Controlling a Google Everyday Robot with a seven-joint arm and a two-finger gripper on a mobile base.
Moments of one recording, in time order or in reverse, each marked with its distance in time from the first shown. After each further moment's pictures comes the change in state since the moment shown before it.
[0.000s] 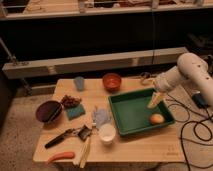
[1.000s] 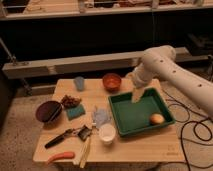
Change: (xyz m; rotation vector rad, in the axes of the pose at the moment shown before) arm -0.110 -0.030 0.036 0.083 0.345 -0.178
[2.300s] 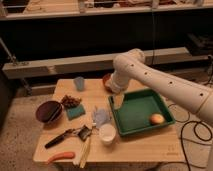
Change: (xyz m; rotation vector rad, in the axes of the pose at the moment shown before) arm -0.092 0.031 0.036 -0.130 -0.061 -0.130
